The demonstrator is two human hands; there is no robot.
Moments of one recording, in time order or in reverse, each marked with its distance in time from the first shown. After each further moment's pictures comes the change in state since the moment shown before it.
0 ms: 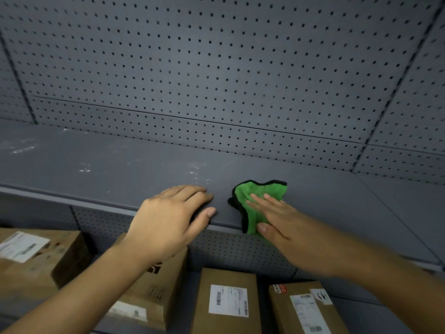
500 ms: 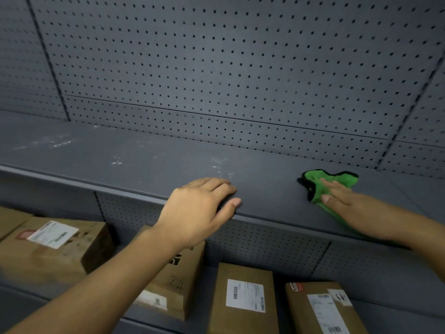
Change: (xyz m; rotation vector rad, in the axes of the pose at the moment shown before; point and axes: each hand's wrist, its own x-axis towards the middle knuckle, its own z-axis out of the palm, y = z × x) left_hand 0.003 0.005 -0.005 -0.030 -0.048 -0.016; right_hand 0.000 0.077 -0.024 0.045 -0.025 0.356
